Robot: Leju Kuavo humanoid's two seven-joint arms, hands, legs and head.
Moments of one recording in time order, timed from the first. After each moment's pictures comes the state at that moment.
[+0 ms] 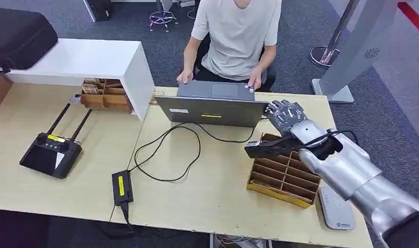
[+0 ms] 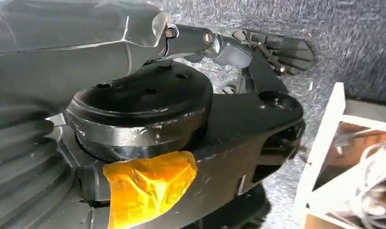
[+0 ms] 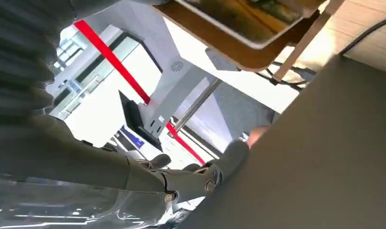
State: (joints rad) left arm -0.02 -0.22 0.57 -0.23 -0.14 -0.13 0.04; right arm -0.98 -0.33 0.99 -0.92 1.02 0.24 0.12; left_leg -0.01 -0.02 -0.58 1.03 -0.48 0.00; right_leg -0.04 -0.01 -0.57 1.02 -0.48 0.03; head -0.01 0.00
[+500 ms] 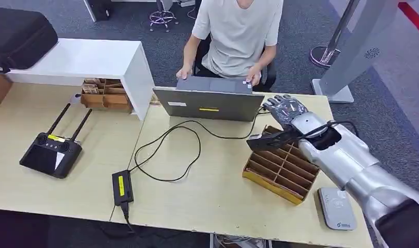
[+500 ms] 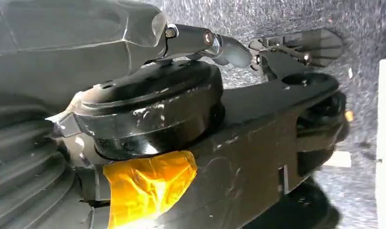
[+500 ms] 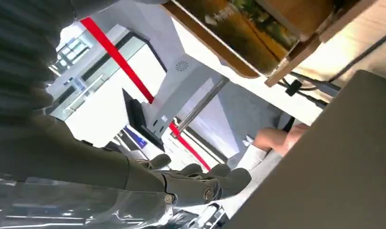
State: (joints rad) left arm -0.06 -0.20 0.44 -0.23 -0.29 -0.18 0.18; right arm -1.06 -0.27 1.02 -0.75 1.03 0.20 0.07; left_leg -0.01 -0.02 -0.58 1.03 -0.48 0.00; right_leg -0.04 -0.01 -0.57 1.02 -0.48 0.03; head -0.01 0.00
